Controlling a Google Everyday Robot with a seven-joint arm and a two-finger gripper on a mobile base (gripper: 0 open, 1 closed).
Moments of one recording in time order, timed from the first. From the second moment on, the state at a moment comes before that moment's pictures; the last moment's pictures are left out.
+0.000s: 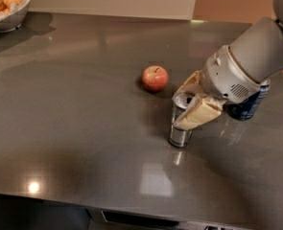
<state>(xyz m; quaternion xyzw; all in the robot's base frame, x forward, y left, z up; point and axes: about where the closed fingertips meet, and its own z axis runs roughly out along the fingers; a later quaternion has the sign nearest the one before) 0.439 -0.094 0.909 -0.66 0.69 0.17 0.24</state>
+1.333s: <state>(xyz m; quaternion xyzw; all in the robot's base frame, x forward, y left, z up) 0.533 -0.084 0.940 -0.61 0.72 0.17 0.28</state>
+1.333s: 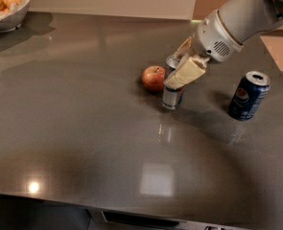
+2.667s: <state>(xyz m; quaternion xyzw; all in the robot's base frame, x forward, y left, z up) 0.583 -0.094 0.914 -0.57 0.75 0.18 0.28</state>
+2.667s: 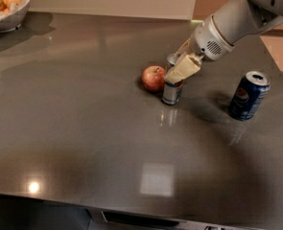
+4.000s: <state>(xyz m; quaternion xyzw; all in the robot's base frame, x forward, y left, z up) 0.586 -0.090 0.909 -0.57 0.74 0.18 0.29</state>
